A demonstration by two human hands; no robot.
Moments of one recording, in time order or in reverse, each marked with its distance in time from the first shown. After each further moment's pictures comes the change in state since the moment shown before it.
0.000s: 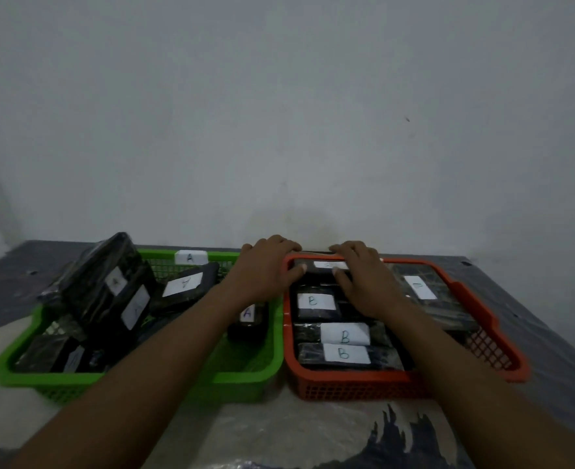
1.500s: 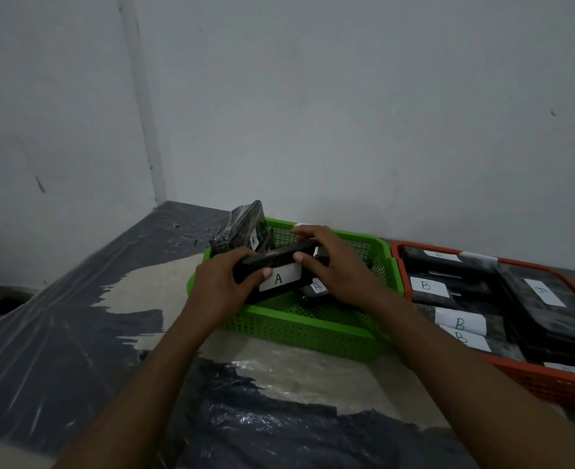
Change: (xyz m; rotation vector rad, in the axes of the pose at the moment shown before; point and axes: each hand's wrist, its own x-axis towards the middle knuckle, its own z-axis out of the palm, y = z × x) left_hand -0.215 -0.115 -0.075 -0.321 0.389 -0.398; right_hand 0.009 -0.221 0.056 0.662 -0.158 -0.385
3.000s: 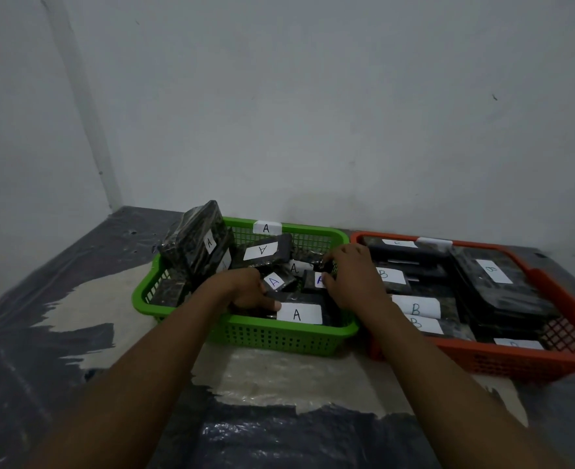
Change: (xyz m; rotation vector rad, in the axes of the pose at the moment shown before) left_hand 0.063 0.031 0.083 0.311 -0.871 -0.293; right_hand -0.050 0.058 -0.038 -0.638 0.091 0.482
